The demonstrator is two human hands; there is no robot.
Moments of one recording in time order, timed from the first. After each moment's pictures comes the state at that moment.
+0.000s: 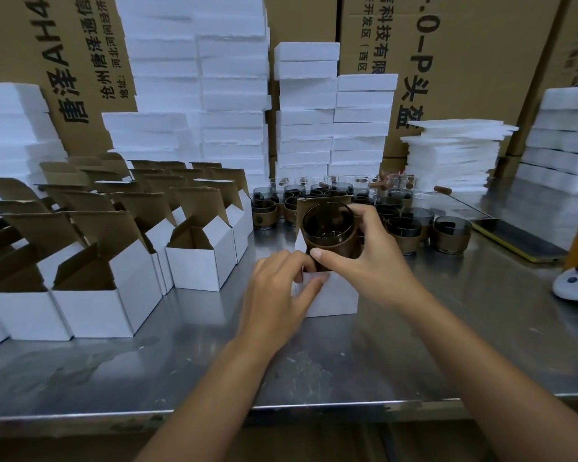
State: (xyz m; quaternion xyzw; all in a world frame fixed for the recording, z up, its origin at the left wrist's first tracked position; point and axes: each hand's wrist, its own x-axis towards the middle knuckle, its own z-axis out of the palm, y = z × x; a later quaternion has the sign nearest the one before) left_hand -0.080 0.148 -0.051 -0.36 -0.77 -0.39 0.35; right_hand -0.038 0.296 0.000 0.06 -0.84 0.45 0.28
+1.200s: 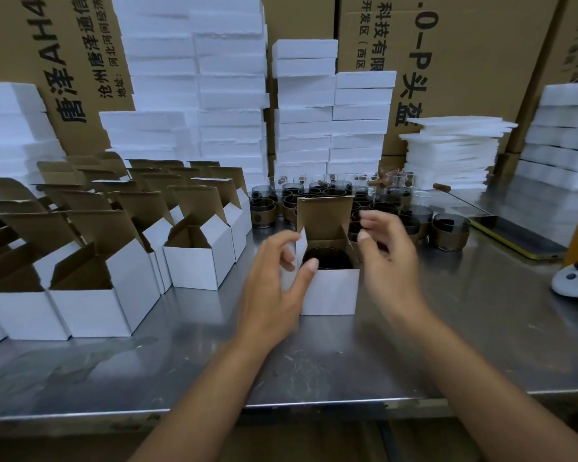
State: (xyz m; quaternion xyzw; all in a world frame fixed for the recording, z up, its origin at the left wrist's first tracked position) left_hand -0.079 0.149 -0.049 -0.30 -0.76 -0.51 0.27; right_hand -0.036 0.299 -0.020 -0.02 -0.74 0.53 0.41
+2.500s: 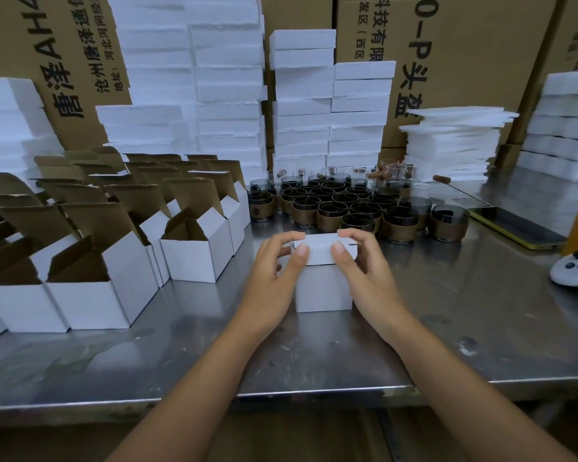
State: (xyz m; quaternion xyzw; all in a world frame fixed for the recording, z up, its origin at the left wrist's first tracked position) left_hand -0.073 0.150 -0.042 -0.28 -0.73 -0.62 0.08; right_hand -0.028 0.285 -0.042 0.04 -0.71 0.65 0.28
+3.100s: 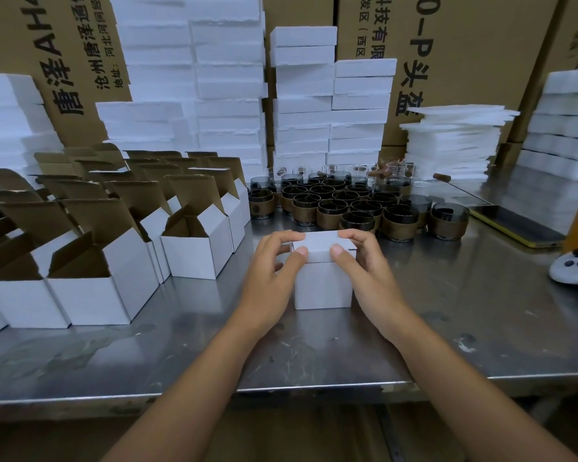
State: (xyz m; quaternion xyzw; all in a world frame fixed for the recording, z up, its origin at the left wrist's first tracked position) left_hand -0.075 0.149 -0.044 -0.27 -0.74 -0.61 0.09; right_hand -0.032 0.292 -0.051 0.05 -0.70 0.66 0.25
